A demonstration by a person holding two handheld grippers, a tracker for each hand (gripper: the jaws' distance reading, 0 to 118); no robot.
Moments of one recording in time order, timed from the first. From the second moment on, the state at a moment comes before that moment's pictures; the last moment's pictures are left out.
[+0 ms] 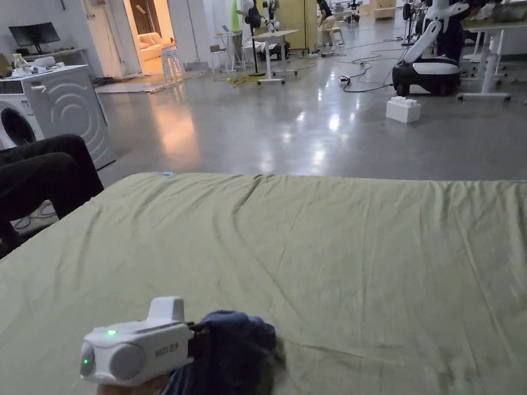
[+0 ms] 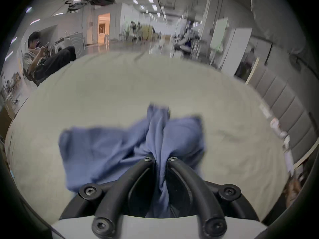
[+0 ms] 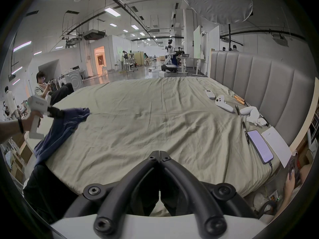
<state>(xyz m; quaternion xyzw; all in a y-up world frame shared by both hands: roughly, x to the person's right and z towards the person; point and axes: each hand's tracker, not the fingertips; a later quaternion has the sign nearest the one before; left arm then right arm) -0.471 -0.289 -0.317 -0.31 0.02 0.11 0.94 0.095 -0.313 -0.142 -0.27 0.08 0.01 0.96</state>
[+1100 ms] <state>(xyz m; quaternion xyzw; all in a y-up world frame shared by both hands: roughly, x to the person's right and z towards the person) -0.046 -0.394 -0.258 -0.35 -0.43 -0.10 0.83 0.151 -0.316 -0.089 -0.27 0.01 -0.08 0.96</state>
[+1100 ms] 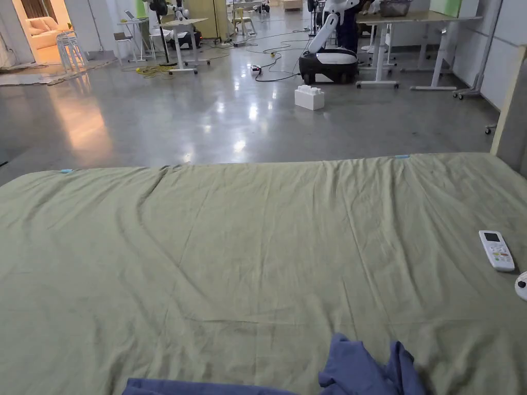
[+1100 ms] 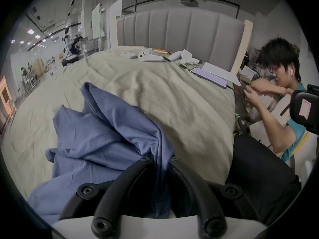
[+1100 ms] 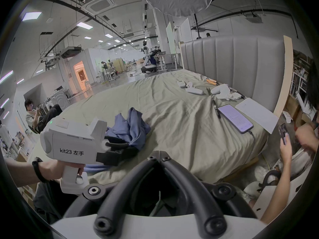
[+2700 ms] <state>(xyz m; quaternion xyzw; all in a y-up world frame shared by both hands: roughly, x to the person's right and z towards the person) -0.370 -0.229 -0.117 -0.20 -0.02 0.05 0.98 0.104 -0.251 -0.118 -0.17 0.10 -0.02 0.98</state>
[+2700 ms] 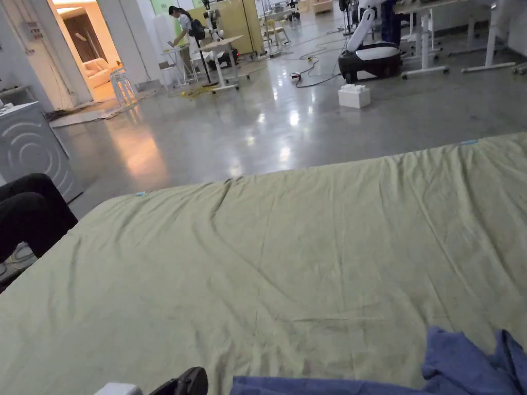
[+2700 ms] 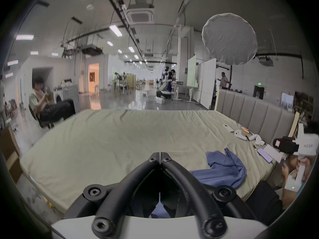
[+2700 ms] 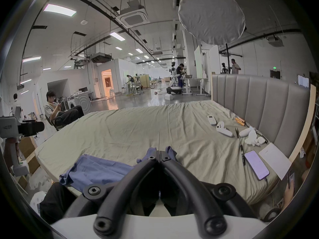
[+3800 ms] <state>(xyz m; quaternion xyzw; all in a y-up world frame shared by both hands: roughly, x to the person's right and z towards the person) -0.348 -0.406 -0.339 -0.54 0.00 -0.09 0.84 0.122 -0.291 -0.166 -0.28 0.08 -0.01 0.96</state>
